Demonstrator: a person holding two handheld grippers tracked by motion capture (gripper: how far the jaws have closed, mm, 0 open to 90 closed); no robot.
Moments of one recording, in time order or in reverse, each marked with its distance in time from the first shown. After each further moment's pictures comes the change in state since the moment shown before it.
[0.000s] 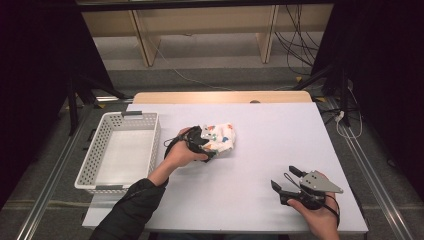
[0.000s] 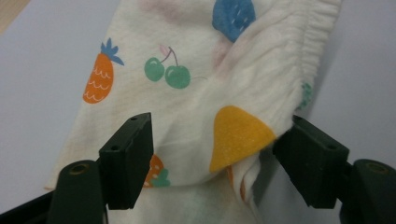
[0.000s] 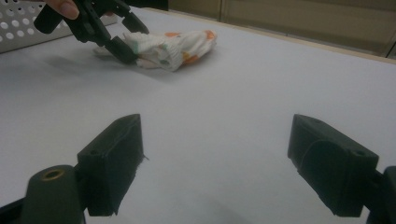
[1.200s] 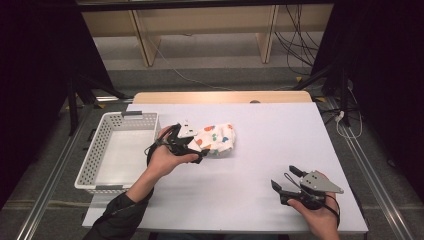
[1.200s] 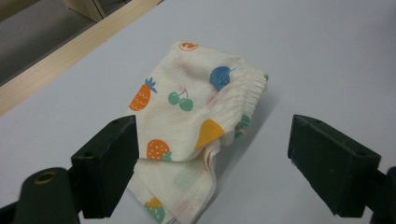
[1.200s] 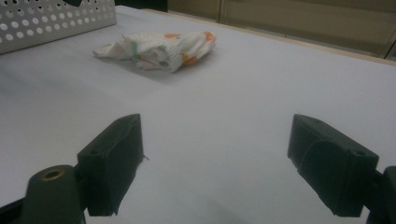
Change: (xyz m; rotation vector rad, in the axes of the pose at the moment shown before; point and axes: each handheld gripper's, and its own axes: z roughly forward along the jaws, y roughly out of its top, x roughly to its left) left arm -0.014 -0.002 -0.083 -0.189 0.068 -0.163; right arm 0.000 0.000 0.000 -0.009 -0.001 0.004
